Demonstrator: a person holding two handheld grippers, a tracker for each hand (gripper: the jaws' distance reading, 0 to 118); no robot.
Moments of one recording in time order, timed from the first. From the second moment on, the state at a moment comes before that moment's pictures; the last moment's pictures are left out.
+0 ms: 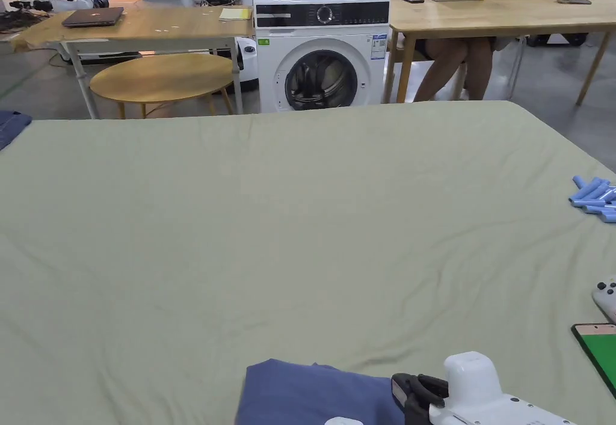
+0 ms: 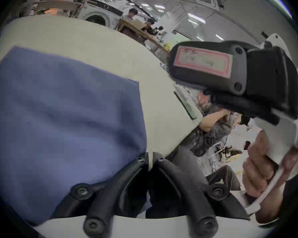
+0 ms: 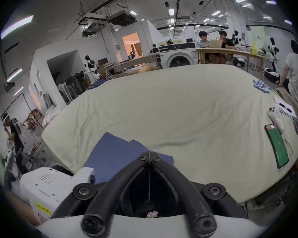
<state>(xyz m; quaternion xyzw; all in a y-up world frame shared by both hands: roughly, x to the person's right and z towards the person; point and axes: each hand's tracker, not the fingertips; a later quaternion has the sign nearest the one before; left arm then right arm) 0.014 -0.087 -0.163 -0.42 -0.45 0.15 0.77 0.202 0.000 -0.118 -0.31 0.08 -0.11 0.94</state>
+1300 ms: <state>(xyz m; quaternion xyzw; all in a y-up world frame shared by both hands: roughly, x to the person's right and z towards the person) -0.344 -0.036 -0.270 -0.40 -0.22 0.30 0.84 0.173 -0.039 -0.157 -0.36 0.13 -0.11 0.92</state>
